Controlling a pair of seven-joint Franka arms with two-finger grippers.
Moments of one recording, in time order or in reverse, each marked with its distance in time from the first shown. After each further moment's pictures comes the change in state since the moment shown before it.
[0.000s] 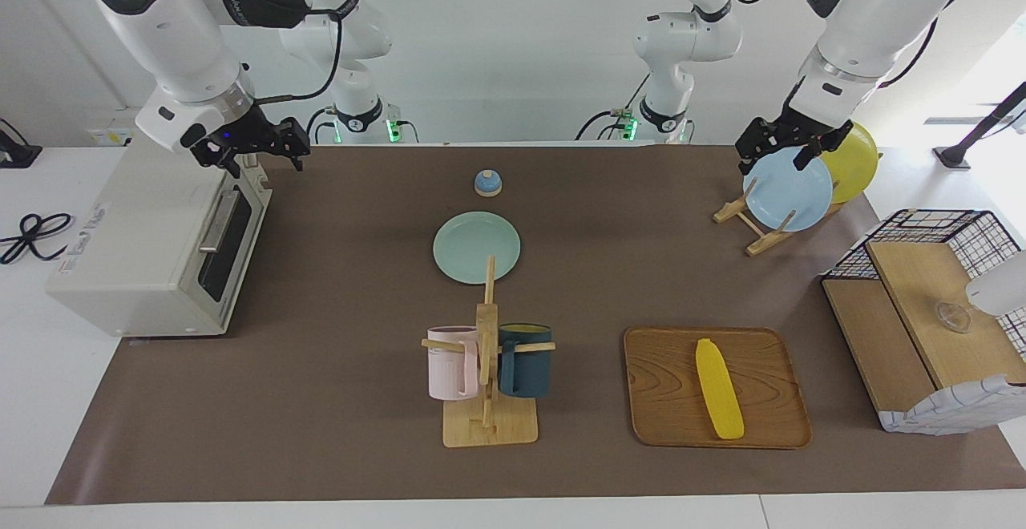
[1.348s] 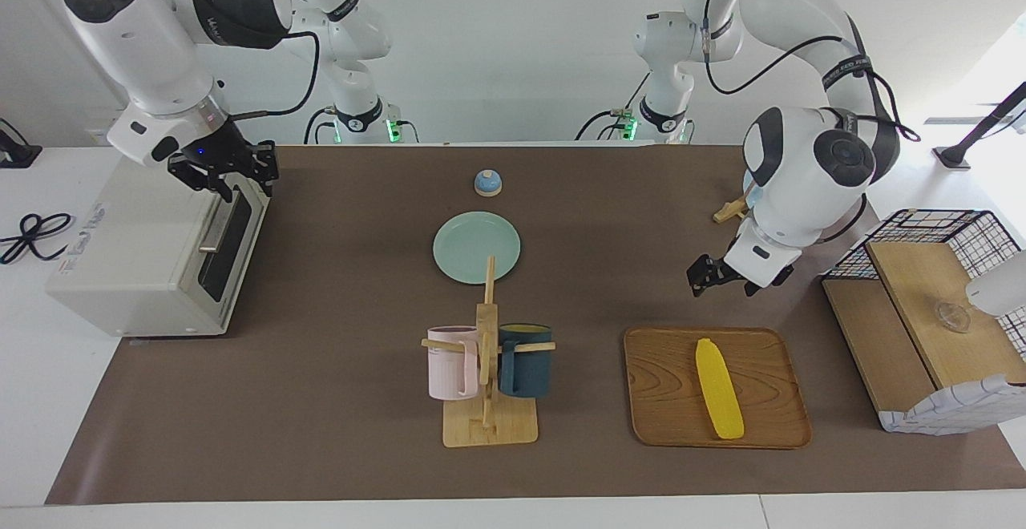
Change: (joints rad) left arm -0.062 0.649 -0.009 0.349 -0.007 0.285 0.068; right arm -0.079 -0.050 -0.010 -0.172 -0.002 0.225 -0.099
